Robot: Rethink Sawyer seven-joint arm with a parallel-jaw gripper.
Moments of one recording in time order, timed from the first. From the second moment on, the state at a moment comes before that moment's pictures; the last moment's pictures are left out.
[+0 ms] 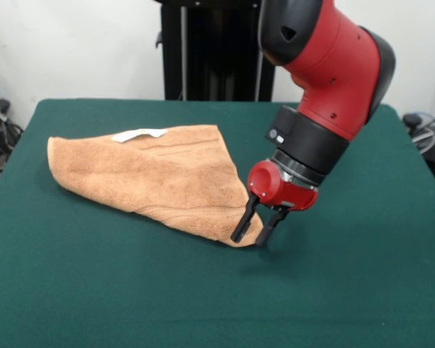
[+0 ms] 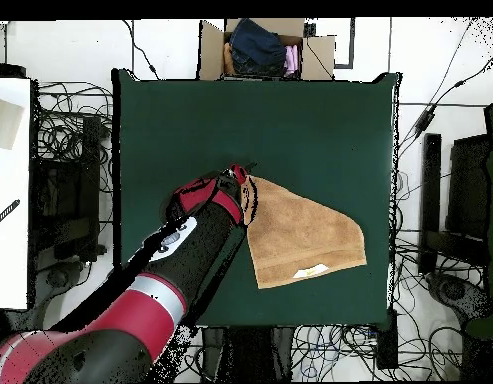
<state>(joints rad) 0.32 -0.10 -0.57 1.29 -0.07 0.16 1.52</state>
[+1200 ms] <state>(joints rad) 0.32 -0.10 -0.57 1.29 -0.07 0.17 1.52</state>
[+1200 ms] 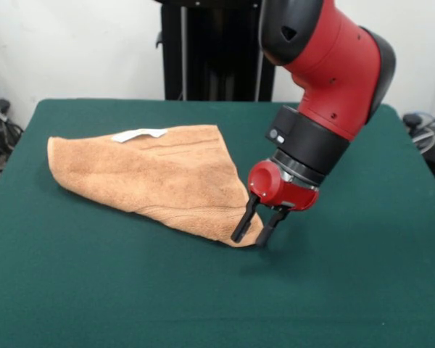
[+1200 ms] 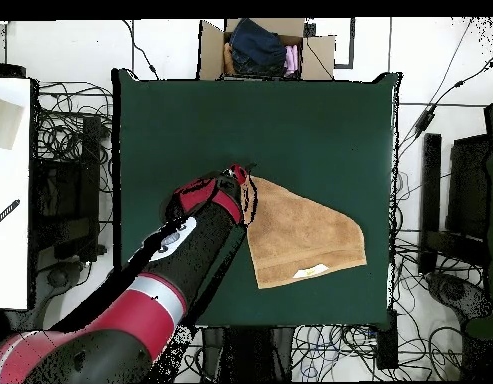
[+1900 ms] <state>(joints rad) 0.31 -0.12 -0.56 1.28 -0.07 0.32 1.52</state>
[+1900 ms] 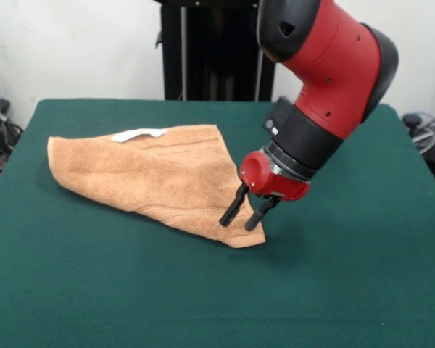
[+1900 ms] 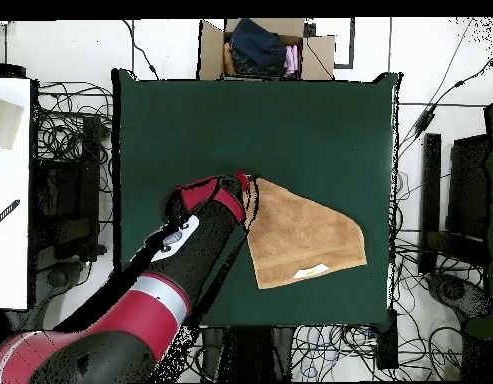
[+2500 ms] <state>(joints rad) 0.31 -0.12 -0.56 1.28 -0.07 0.32 1.52</state>
